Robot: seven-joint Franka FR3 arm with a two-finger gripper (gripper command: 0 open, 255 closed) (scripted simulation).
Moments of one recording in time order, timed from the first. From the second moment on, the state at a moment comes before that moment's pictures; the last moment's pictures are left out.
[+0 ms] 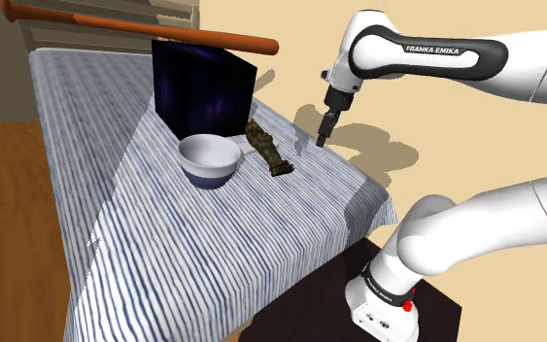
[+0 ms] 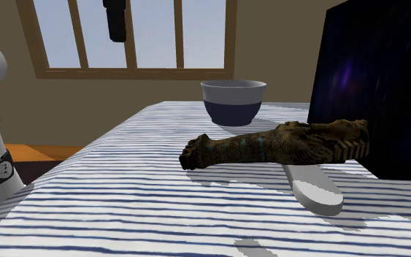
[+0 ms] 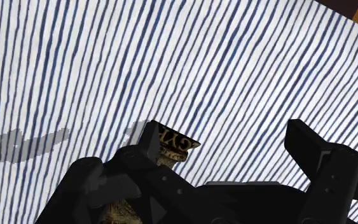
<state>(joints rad) 0.03 -0.61 -0.16 -2.39 -0.07 1.76 -0.39</state>
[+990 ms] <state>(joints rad) 0.10 -0.06 -0.39 -2.10 -0.02 2.03 -1.06</state>
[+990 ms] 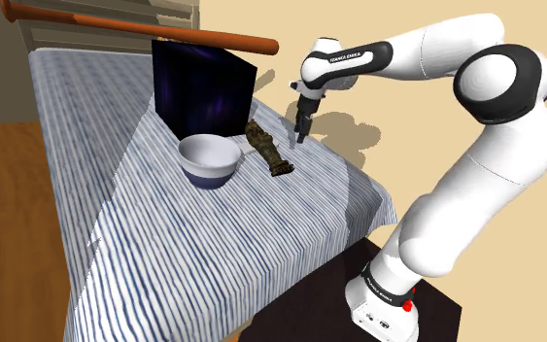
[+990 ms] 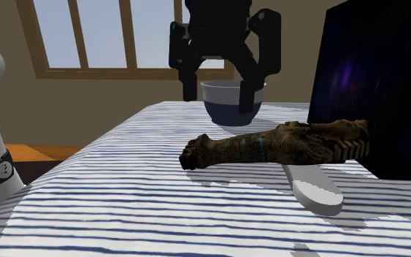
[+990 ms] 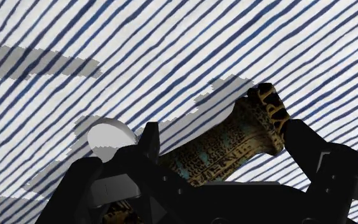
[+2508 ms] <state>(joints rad) 0.01 0.48 -0.33 -1.68 0.18 2.14 -1.55</state>
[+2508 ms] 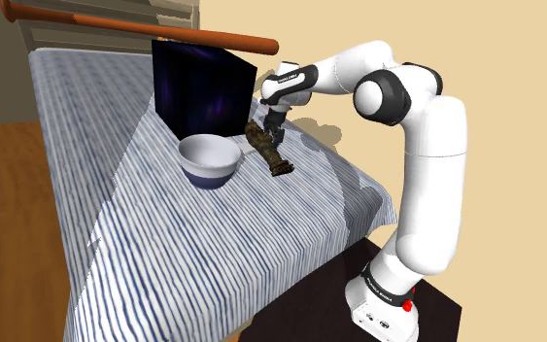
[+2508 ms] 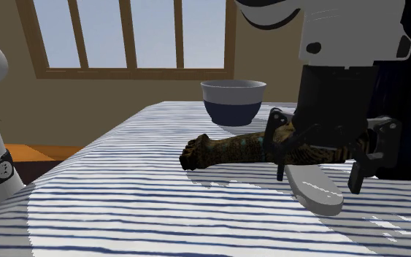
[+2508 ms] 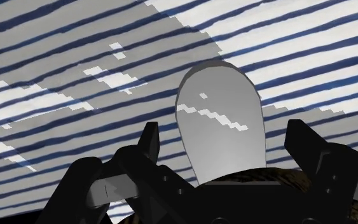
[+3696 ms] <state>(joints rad) 0.01 0.47 -0.33 -1.67 0.17 2.11 -1.55</state>
